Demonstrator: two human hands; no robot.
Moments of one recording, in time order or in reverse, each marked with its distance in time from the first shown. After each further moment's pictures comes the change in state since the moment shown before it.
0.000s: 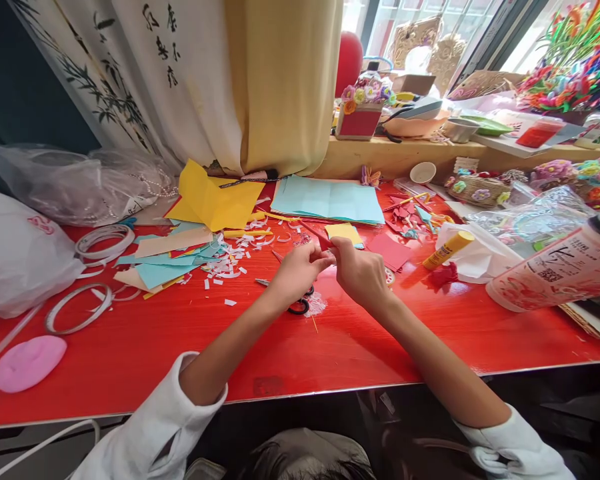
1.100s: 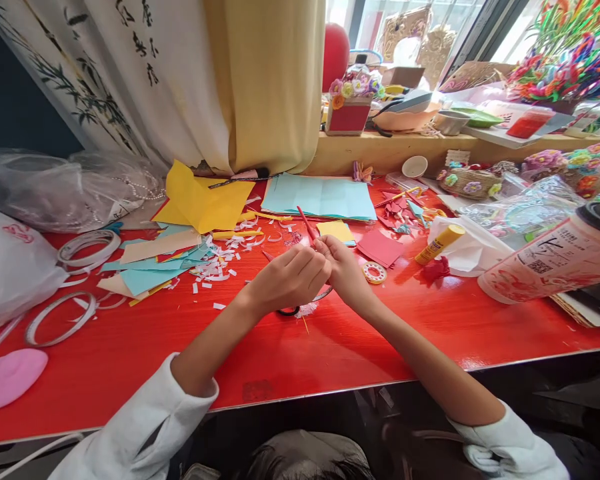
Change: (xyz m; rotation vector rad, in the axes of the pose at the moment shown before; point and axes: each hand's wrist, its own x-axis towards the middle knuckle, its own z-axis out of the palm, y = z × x) left_hand -0.004 -0.004 -0.013 1.404 0.400 1.364; right_hand 0.011 -0.018 -0.007 1.057 -0.237 0.597
